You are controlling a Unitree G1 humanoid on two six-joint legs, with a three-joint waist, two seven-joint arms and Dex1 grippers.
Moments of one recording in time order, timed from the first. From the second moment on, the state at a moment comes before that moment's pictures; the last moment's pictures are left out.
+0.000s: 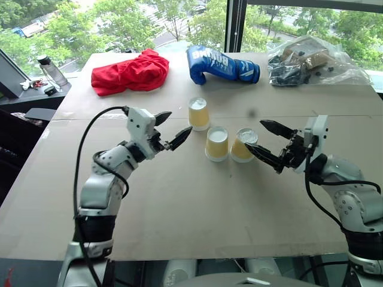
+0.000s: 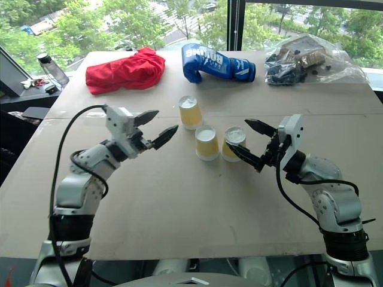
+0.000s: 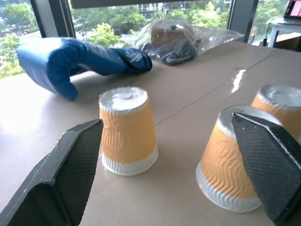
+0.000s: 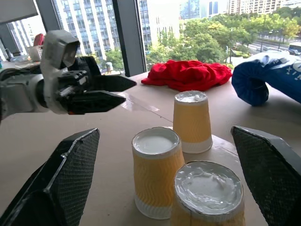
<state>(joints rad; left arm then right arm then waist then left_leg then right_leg) -0.39 0.48 0.05 0.05 -0.35 0.16 -0.73 -0.20 -0.50 -0.08 -0.40 0.65 0.40 0.80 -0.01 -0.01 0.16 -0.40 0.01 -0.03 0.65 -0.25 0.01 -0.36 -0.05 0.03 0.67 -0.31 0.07</state>
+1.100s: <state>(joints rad) -0.99 0.30 0.07 1.22 -0.14 -0.39 -0.87 -0.04 -0.61 -0.25 -0.59 0.70 0.47 0.65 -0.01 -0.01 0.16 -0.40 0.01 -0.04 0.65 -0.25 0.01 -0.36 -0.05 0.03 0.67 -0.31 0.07</state>
